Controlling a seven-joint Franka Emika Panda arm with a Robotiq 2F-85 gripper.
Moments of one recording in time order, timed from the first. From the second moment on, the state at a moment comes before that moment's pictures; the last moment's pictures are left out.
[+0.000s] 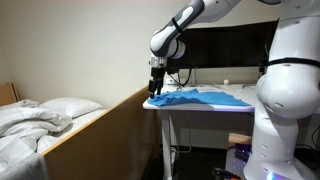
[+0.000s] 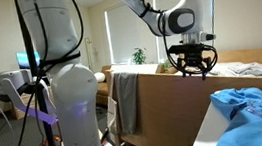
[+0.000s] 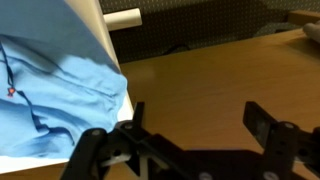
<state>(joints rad) 0.00 -0.13 -0.19 -2.32 0.08 2.33 -0.35</state>
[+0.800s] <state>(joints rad) -0.06 0.06 -0.17 -2.03 -0.10 2.38 0.28</state>
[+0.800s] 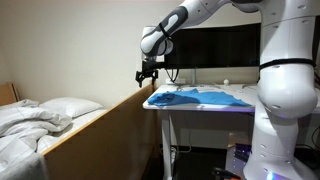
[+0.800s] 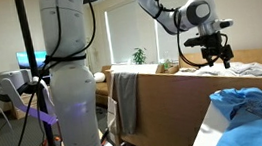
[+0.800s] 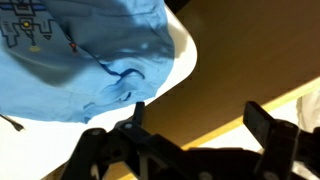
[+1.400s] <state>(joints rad) -0.08 0.15 -0.21 -1.87 -0.13 2.27 0.59</state>
